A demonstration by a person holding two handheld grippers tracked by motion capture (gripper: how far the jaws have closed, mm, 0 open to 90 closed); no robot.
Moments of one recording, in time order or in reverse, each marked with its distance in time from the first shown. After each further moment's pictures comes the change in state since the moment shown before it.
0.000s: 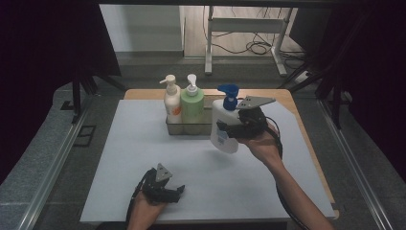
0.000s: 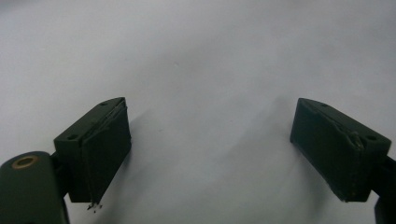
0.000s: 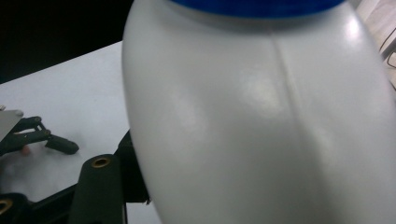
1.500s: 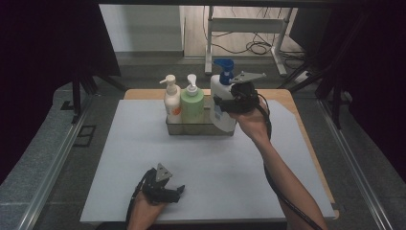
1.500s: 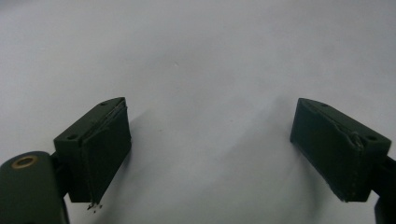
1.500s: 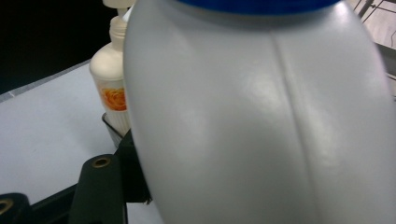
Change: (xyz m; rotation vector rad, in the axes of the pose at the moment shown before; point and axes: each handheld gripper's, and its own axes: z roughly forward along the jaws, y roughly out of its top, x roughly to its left) left arm 0.000 0.000 0.000 0.003 -0.003 0.001; right arm -0.029 0.047 0.031 -0.021 -0.153 0.057
